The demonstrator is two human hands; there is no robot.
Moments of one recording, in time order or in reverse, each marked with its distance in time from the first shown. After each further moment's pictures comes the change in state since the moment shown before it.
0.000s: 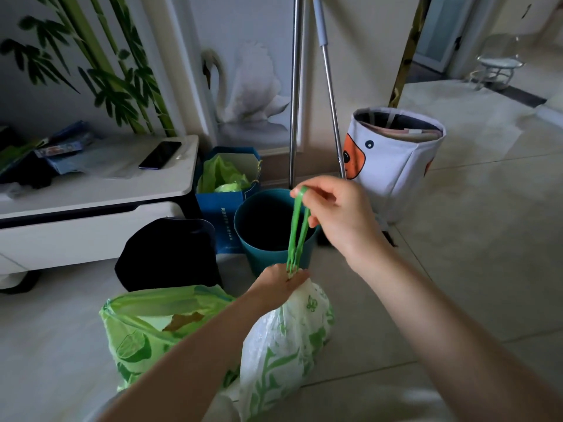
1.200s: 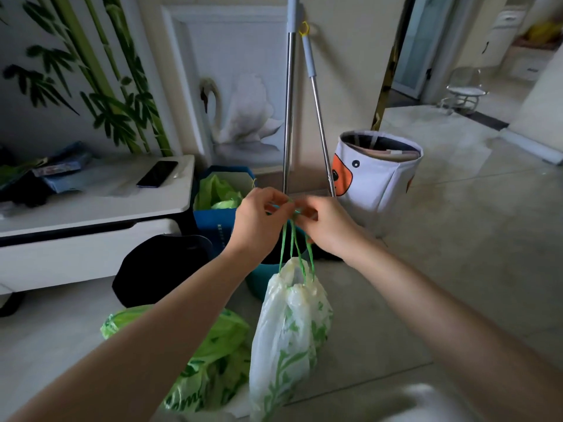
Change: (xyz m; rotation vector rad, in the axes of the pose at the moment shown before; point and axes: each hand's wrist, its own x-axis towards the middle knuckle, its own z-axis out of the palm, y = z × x) left_hand -0.043 0.104 -0.107 -0.192 0.608 0.376; right_hand 0.017 0.008 0.007 -0.314 -0.182 0.086
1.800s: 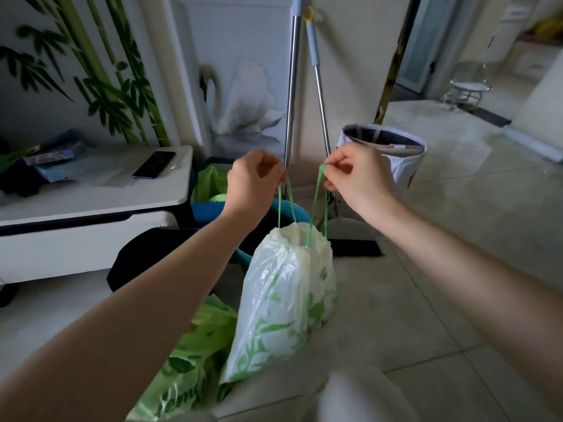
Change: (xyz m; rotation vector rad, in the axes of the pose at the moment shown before) left_hand 0.044 -0.012 -0.002 -0.147 0.063 -0.067; right_hand 0.020 -0.009 -0.042 -0.076 0.356 -0.102
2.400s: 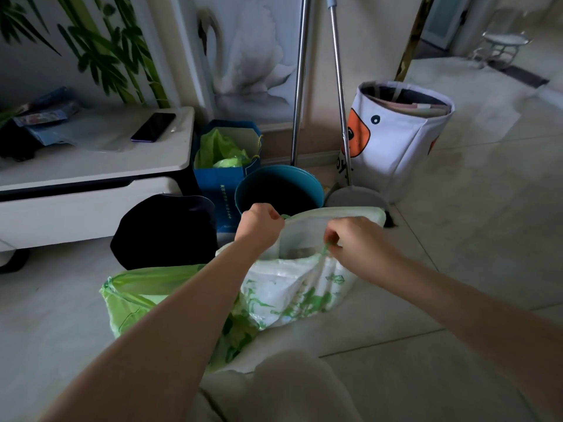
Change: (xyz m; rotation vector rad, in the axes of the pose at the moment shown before) left_hand -0.049 -0.114 0.029 0.398 -0.257 -0.404; right_hand -0.093 0.079 0.043 -0.559 -0.552 -0.005
